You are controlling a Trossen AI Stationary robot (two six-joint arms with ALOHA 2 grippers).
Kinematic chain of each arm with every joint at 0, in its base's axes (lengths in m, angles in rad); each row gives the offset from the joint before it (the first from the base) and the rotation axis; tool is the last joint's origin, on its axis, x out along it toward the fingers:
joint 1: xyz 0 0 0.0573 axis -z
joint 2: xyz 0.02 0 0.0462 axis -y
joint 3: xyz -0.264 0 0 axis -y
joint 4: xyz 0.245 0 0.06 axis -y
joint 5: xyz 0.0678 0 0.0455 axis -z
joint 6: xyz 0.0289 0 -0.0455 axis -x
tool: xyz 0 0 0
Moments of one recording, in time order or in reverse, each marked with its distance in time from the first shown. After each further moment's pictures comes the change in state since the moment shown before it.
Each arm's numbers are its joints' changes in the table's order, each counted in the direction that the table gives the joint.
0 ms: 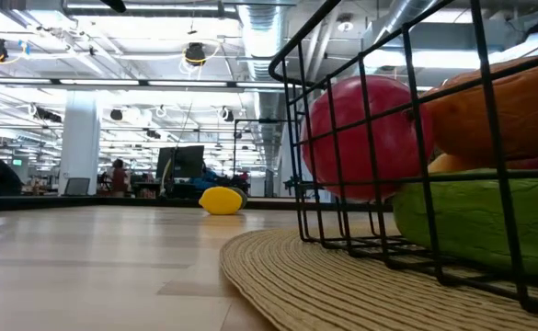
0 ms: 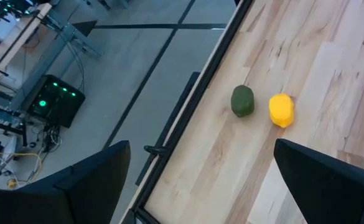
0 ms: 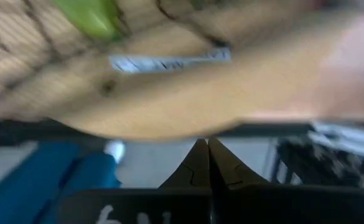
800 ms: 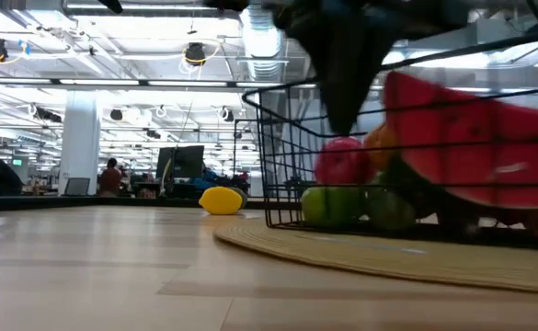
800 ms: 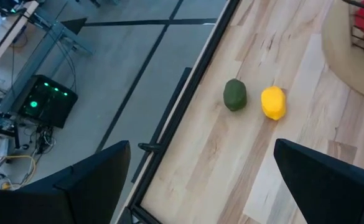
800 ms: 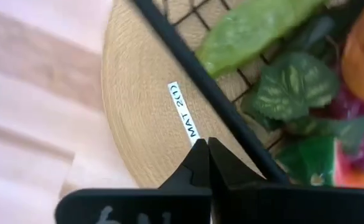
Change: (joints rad) left arm 0.000 0.000 0.000 -0.009 0.040 -0.015; right arm 0.391 -0.004 0.000 0.001 0.352 0.730
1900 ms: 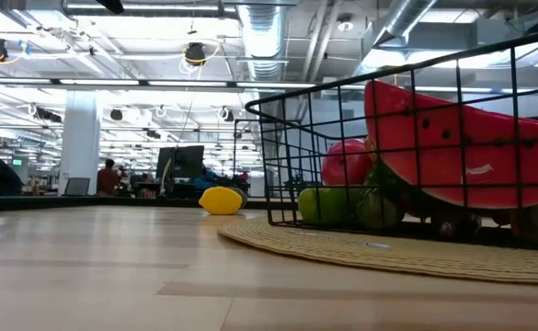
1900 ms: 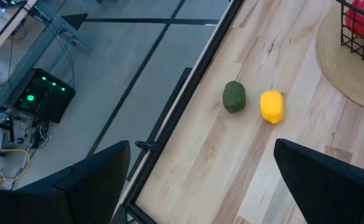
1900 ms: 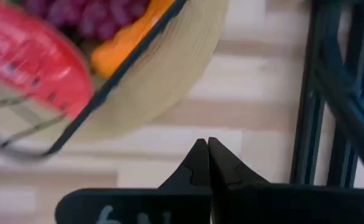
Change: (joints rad) left arm 0.000 0.000 0.000 -0.001 -0.002 0.043; right arm -0.415 0.667 -0.765 -0.001 -0.163 -0.763
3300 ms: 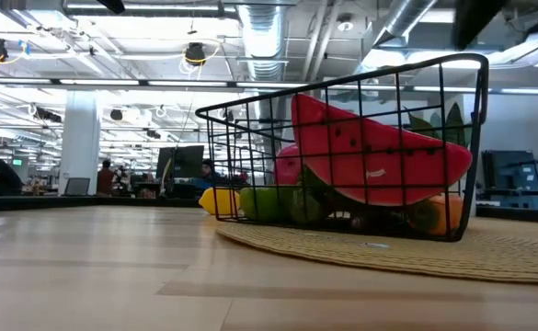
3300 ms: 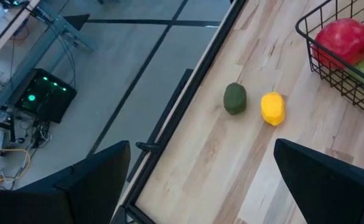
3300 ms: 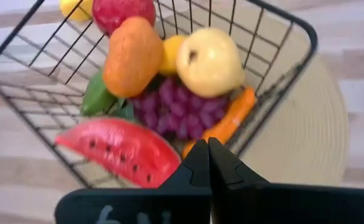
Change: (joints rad) left arm 0.000 0.000 0.000 0.006 -0.007 0.002; right arm 0.222 -0.050 0.079 0.008 0.491 0.128
